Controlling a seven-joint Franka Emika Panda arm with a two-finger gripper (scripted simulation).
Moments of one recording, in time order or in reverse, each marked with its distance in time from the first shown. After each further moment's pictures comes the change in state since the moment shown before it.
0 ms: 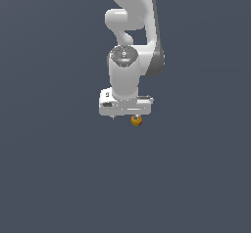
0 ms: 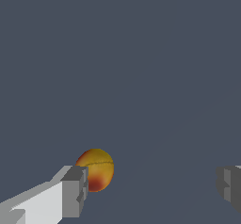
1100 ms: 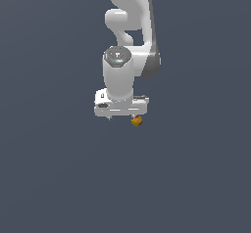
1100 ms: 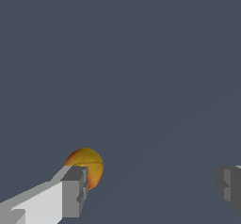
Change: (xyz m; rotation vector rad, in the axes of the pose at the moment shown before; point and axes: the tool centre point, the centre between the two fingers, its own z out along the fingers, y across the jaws) arm 0.001 0.016 0.001 0.003 0.000 -0.027
